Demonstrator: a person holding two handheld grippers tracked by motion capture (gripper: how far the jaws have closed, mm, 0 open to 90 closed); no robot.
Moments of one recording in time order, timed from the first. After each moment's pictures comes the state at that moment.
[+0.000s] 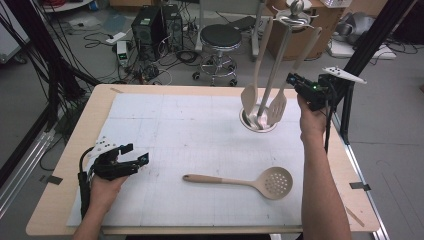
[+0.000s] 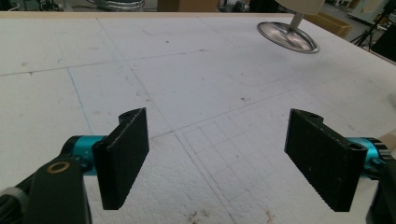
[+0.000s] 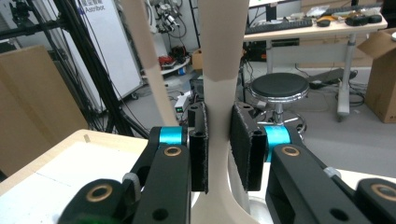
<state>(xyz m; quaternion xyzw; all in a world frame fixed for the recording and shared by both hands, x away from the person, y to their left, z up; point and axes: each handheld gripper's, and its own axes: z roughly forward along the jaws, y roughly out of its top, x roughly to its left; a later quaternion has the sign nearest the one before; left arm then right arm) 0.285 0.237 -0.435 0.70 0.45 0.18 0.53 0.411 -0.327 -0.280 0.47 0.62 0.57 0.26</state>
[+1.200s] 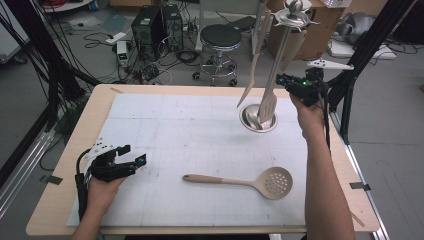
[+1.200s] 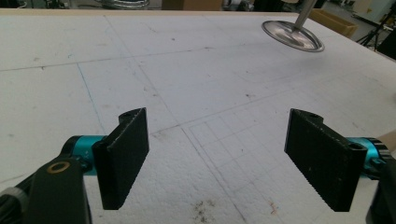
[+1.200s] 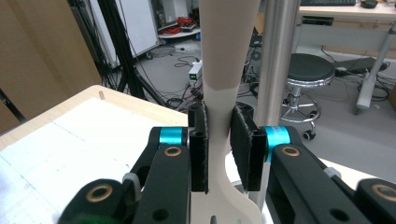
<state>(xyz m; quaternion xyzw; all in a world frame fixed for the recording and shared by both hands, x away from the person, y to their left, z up) 0.281 0.242 -0.435 0.70 0.45 0.18 0.53 0.420 -0.306 -0.266 0.43 0.70 0.53 0.23</state>
